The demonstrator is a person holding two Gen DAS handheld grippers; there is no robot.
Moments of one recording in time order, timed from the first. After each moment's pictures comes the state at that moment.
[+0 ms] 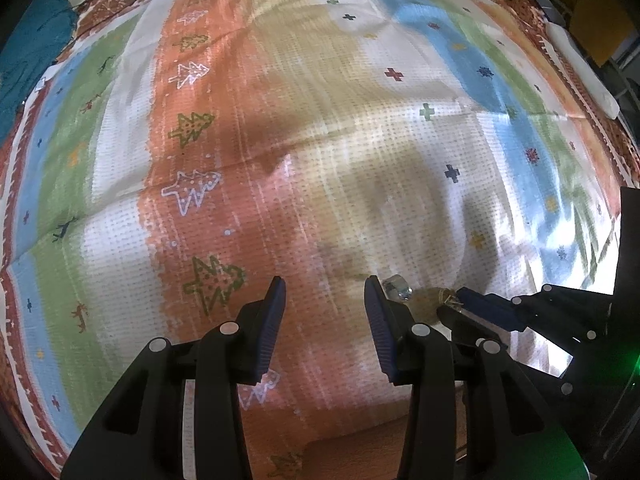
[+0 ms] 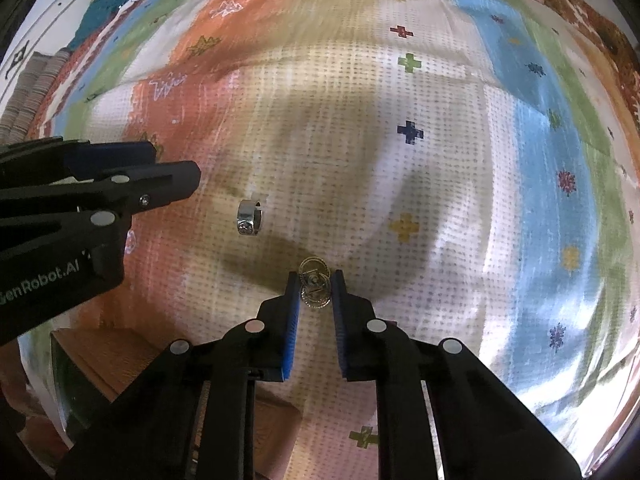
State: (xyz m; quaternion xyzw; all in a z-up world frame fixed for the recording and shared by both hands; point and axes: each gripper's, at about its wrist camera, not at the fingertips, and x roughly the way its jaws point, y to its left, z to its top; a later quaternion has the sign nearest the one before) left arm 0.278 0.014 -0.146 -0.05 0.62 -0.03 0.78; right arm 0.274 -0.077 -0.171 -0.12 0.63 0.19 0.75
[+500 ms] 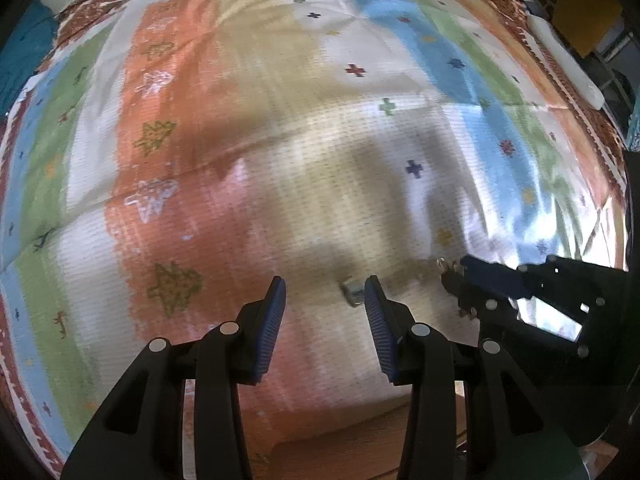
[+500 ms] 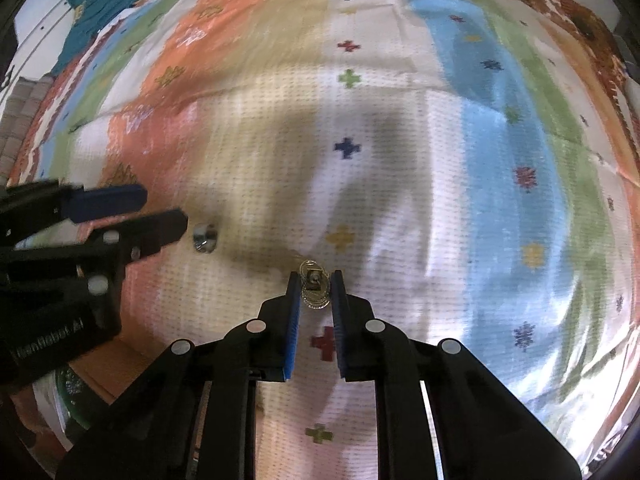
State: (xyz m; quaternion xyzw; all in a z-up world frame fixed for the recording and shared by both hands) left arm 0.280 -0.011 -0.146 -0.05 0.62 -0.07 0.78; right arm 0.290 -0.115 -0.153 -0.10 0.61 0.15 0.77
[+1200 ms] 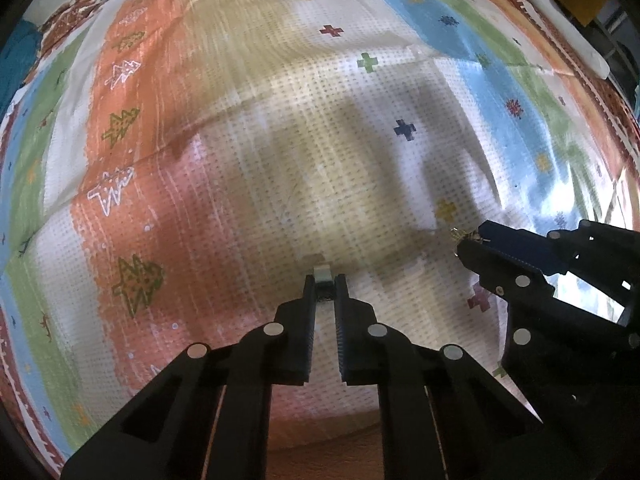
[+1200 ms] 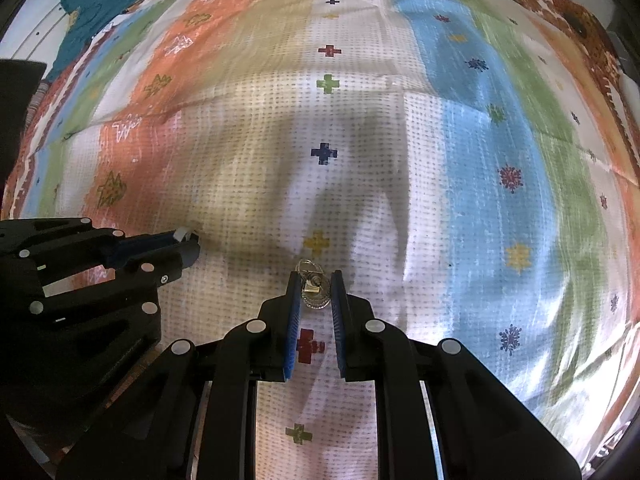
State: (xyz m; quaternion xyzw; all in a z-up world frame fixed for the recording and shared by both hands) left arm 0.283 -0.042 -0.175 -0.01 0.64 -0.07 0.77; right arm 0.292 -0.116 -0.156 -0.10 0.61 0.15 0.77
